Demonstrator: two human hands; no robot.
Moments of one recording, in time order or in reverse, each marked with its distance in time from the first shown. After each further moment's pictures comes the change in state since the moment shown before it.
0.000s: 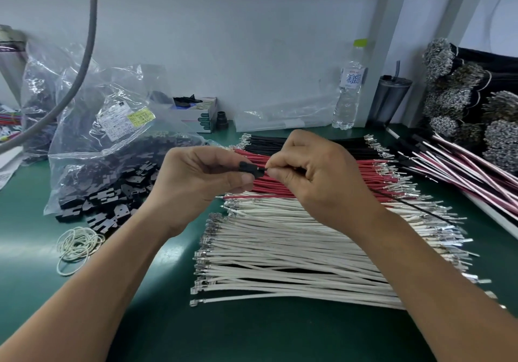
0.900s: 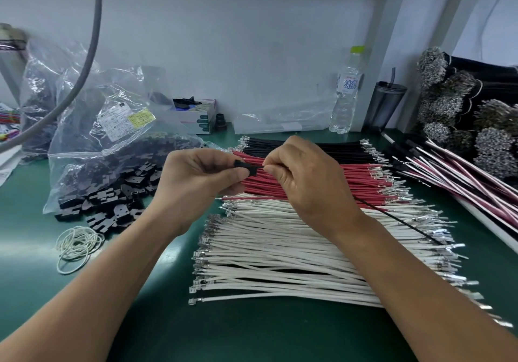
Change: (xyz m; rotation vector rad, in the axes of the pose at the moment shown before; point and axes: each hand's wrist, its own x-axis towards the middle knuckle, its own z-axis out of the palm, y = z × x) left_hand 0.006 -0.012 0.001 0.030 0.144 -0.053; right_hand -0.004 0.007 0.017 -0.218 0.104 -0.043
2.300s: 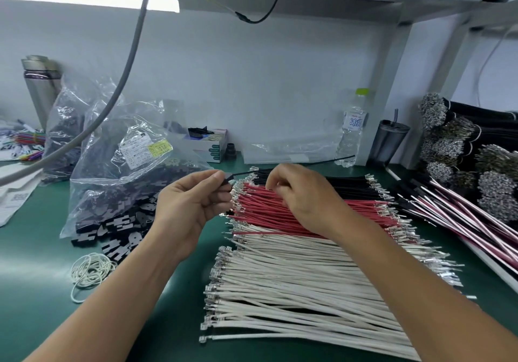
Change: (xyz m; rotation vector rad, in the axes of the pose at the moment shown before) left_hand 0.013 0.001 -0.021 -0.440 0.202 -0.179; right_hand 0.048 0.012 0.007 0.141 -0.419 0.244
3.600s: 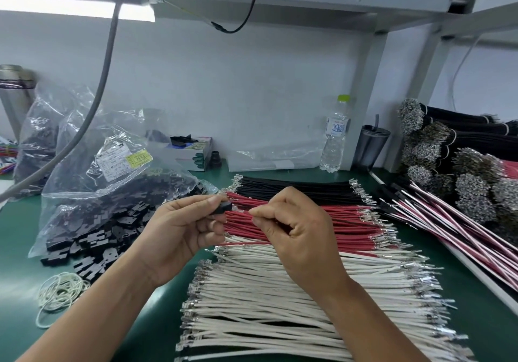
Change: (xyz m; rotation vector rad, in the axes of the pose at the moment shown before) left_hand -0.008 -0.002 0.004 0.019 -0.276 -0.200; right_hand -0.054 -0.008 0.023 0.295 0.500 -0.227
